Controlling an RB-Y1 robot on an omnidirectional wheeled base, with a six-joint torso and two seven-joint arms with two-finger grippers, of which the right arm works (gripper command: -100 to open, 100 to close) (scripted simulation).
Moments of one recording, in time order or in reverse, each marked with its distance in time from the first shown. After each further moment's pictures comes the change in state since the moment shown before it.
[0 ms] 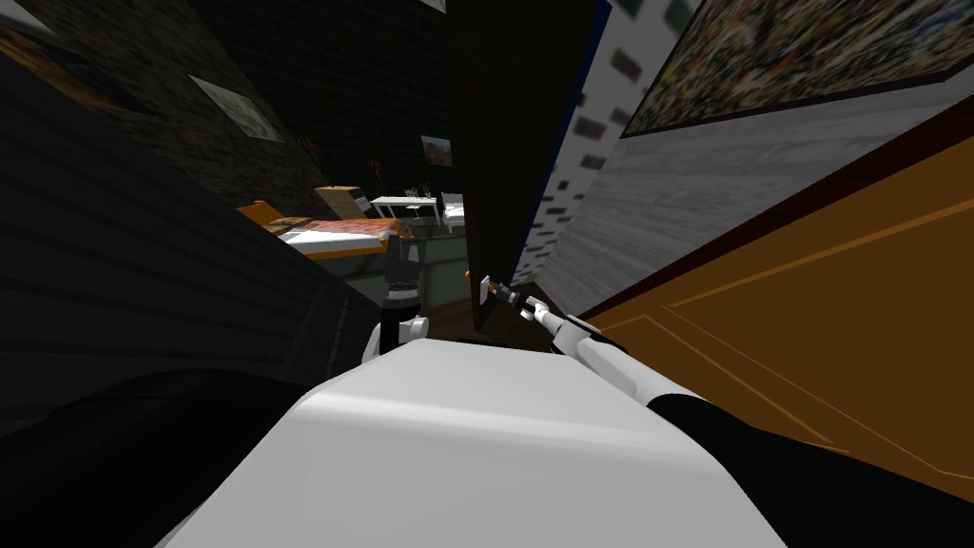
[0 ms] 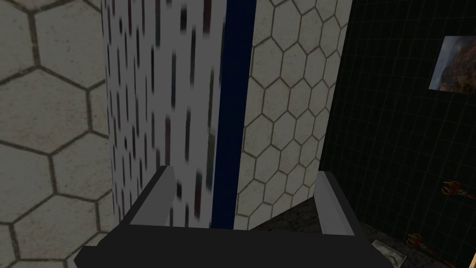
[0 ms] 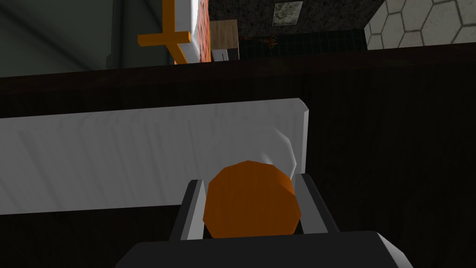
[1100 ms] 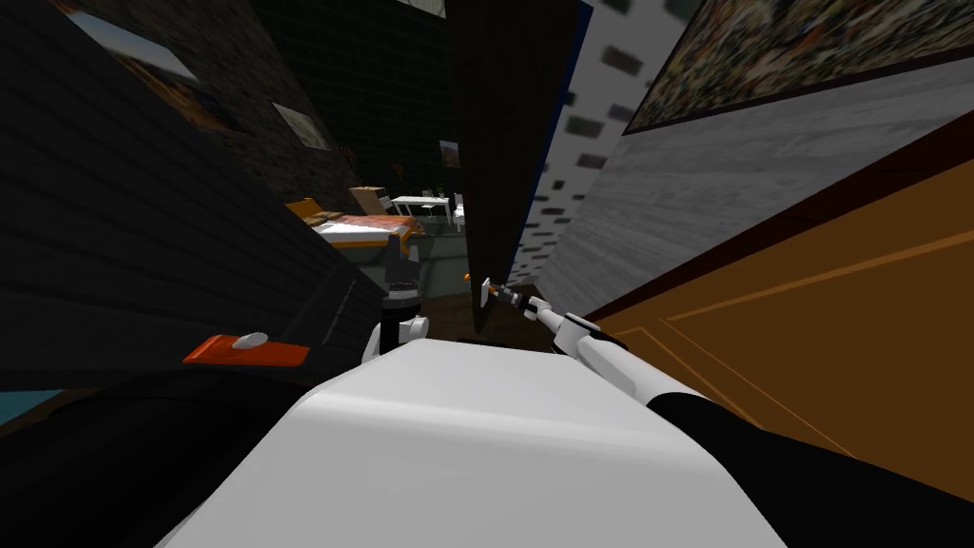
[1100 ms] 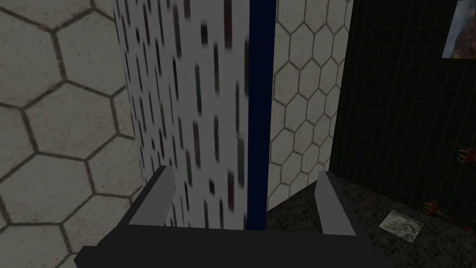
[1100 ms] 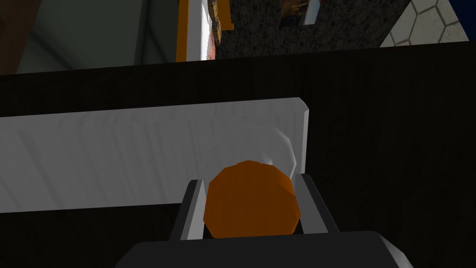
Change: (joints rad) arm -0.027 -0.011 0.067 0.071 -0.013 -0.113 -0.020
